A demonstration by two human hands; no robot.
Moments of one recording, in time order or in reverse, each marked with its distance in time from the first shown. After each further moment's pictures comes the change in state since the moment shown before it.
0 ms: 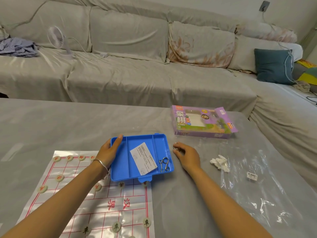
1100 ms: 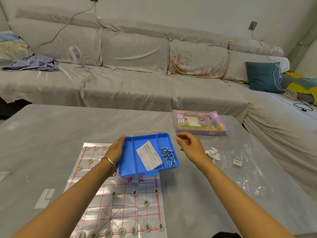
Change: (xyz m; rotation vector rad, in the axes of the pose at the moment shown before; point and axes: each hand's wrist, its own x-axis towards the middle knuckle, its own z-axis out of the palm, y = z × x) left_hand -0.105 0.026 -0.033 -0.075 -0.005 -0.015; right_hand -0.111 -0.112 -0.076 0.319 -0.044 -0.049
